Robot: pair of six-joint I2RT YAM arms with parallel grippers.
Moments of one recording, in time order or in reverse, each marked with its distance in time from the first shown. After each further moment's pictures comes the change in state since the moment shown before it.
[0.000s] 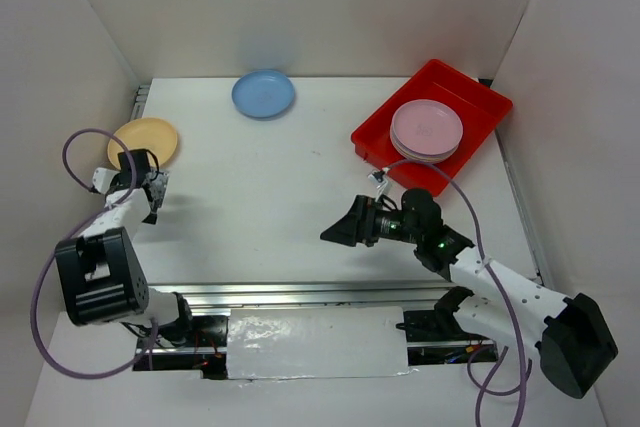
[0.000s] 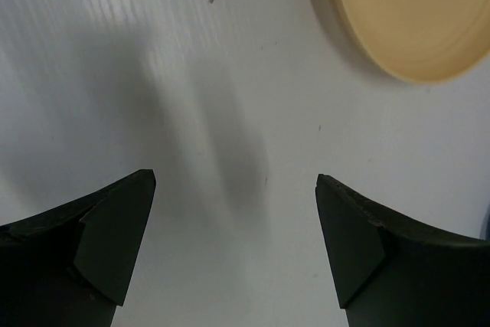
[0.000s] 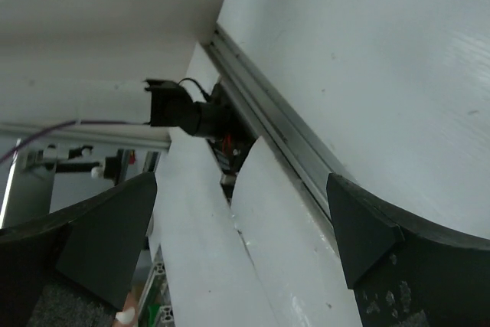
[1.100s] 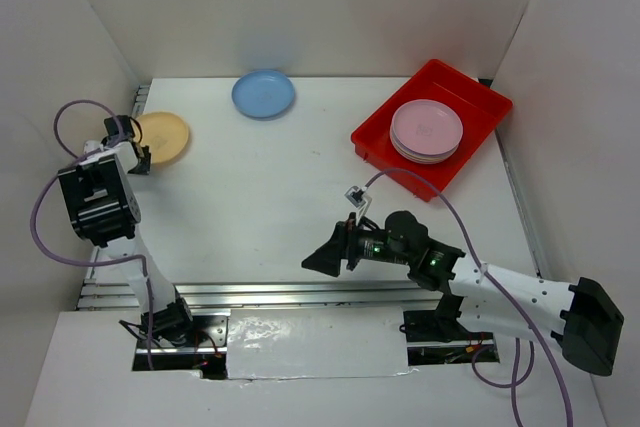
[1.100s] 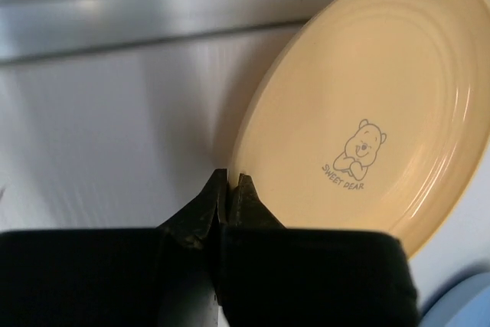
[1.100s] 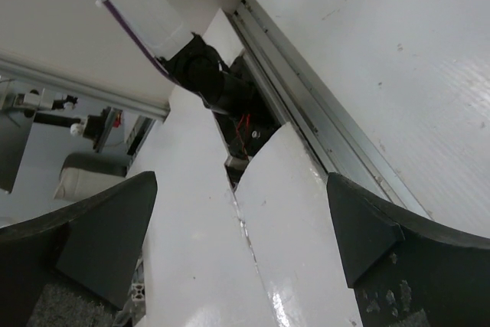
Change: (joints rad) left arm 0.128 0.654 0.533 0.109 0.082 -0.078; right arm 0.373 -0.023 -0.016 0.118 0.230 -0.045
